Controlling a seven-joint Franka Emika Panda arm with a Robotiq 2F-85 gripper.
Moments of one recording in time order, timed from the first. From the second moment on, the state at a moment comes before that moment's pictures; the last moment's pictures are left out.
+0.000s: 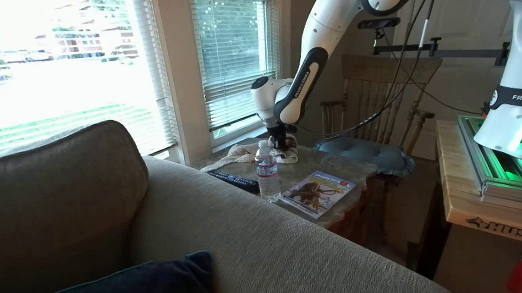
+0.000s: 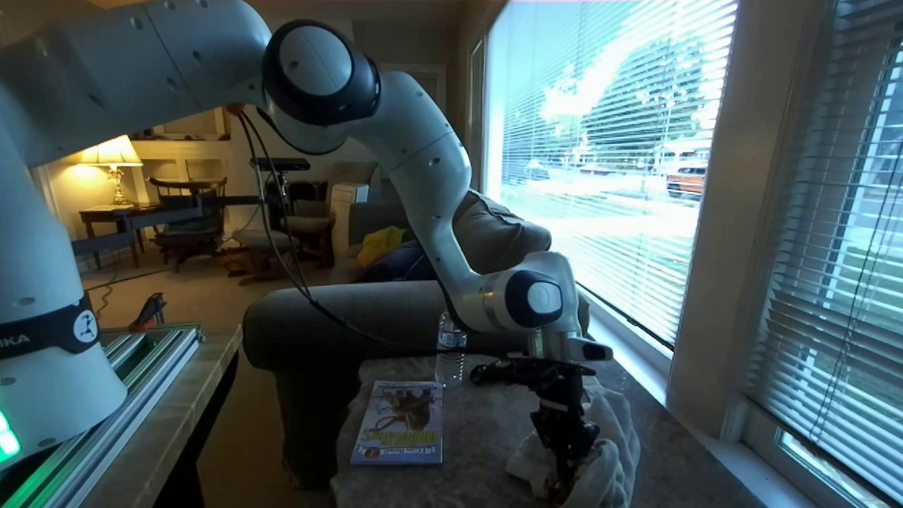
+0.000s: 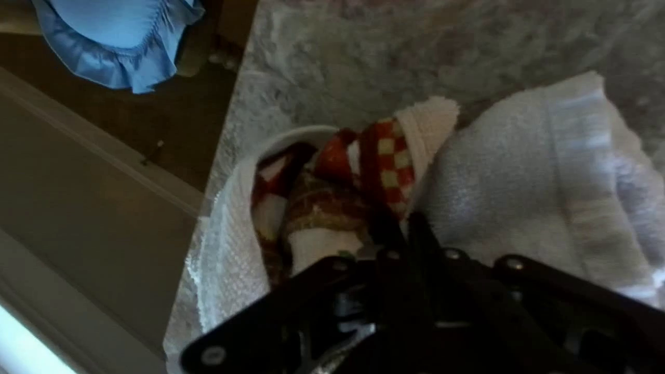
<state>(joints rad) 0.22 1.20 -0.28 -1.40 -0.34 2.48 0.16</state>
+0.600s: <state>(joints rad) 0.26 1.20 -0.26 -1.41 -0.36 2.47 0.16</state>
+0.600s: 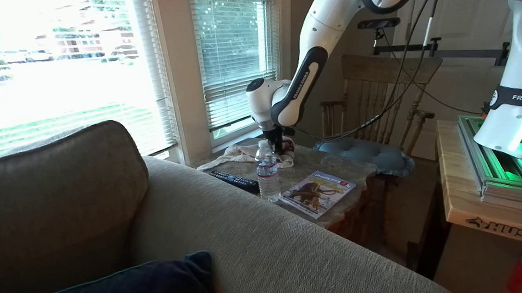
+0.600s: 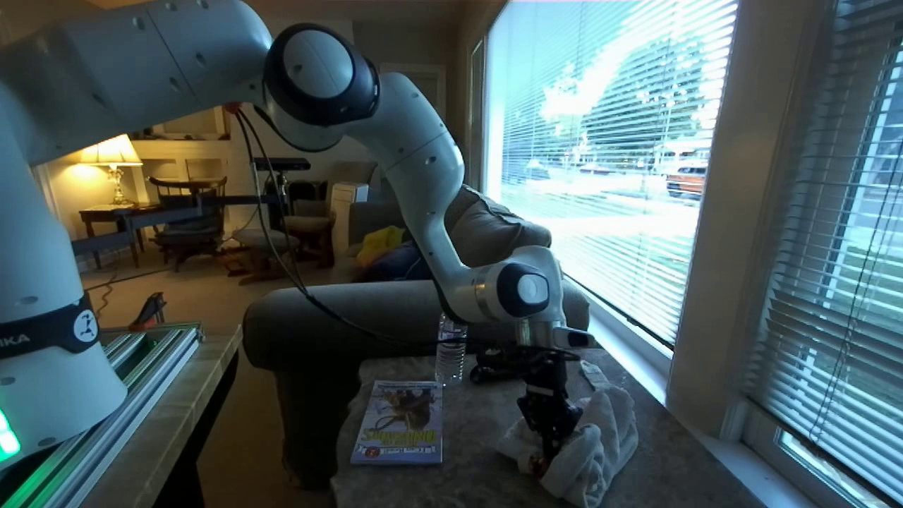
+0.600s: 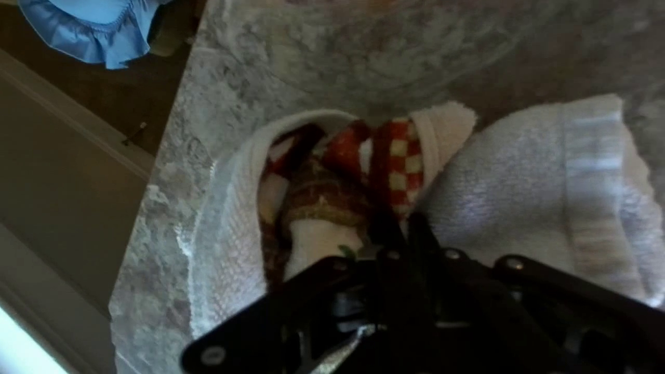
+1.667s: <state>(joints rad) 0.17 1.19 -0.24 -1.40 -0.35 2.43 0.17</state>
